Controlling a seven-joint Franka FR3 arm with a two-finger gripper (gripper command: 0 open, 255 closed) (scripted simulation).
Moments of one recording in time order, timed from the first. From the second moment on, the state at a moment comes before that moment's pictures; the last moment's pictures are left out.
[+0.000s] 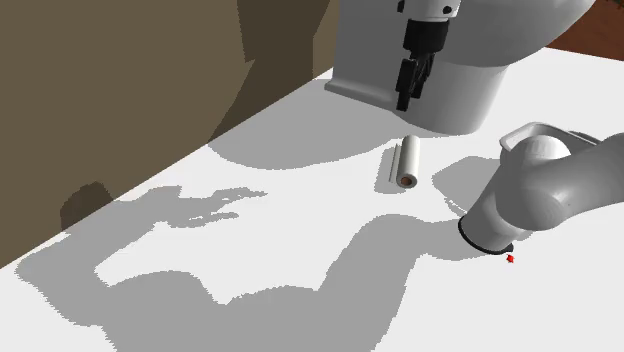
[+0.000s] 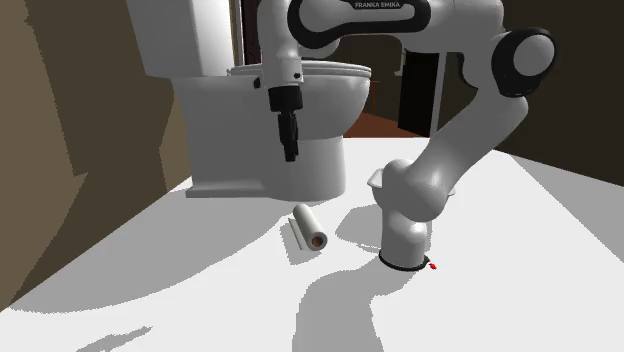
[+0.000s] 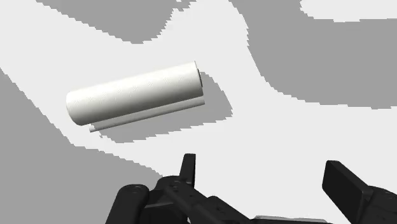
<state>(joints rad) 0.00 -0.78 0.01 -2.40 0.07 1.52 -0.05</state>
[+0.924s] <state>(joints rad) -0.28 -0.76 0.03 -2.72 0.02 1.90 0.38</state>
